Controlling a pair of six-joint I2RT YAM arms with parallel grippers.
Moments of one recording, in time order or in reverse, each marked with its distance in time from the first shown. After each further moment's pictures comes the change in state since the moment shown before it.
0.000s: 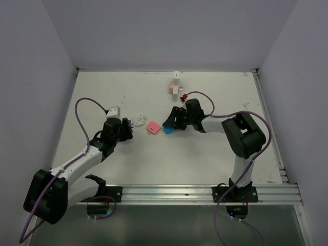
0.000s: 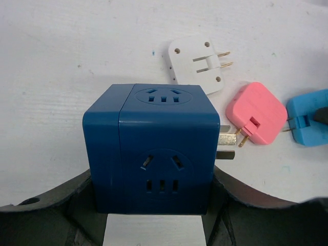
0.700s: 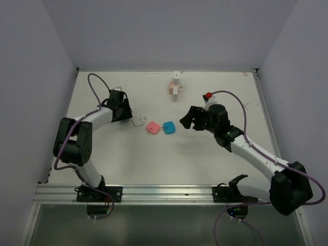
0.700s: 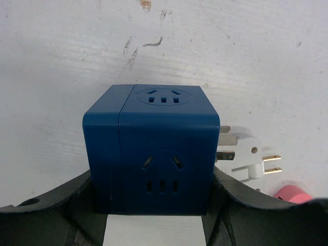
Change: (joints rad) left arm 0.200 0.638 0.533 -0.173 0.086 0.042; right arm -0.006 -0.687 -0.232 -0.220 0.279 -0.183
